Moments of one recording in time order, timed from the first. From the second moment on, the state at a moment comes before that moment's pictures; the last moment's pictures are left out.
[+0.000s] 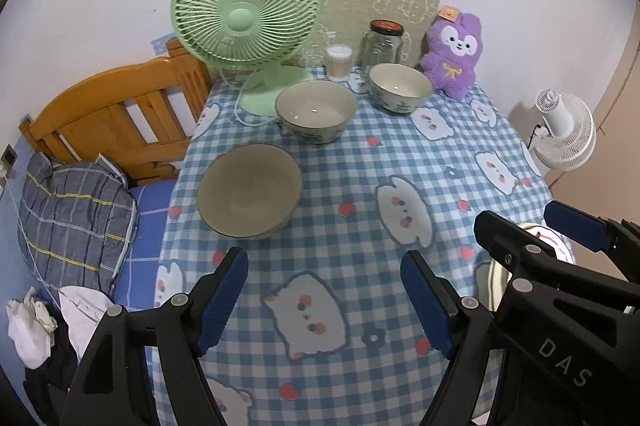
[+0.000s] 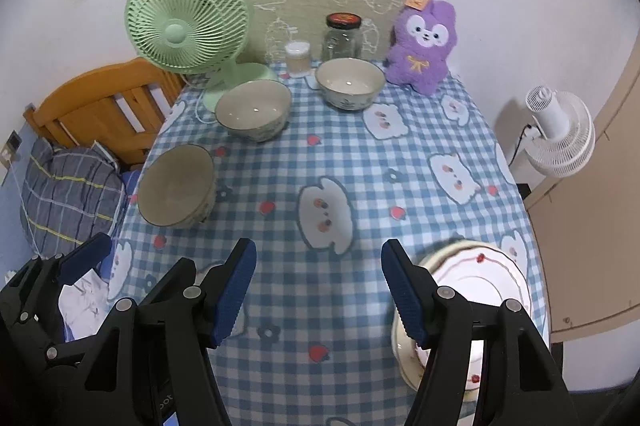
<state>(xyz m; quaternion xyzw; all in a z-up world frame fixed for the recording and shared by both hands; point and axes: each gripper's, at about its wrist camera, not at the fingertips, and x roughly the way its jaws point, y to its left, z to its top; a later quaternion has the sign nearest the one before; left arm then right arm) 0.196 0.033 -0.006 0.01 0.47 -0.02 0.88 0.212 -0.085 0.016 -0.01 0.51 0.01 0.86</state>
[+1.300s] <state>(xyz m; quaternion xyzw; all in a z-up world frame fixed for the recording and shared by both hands) 0.293 0.139 -0.093 -0.02 0.50 0.05 0.86 0.320 0.022 -0.084 -0.01 0.53 0.07 0.84</state>
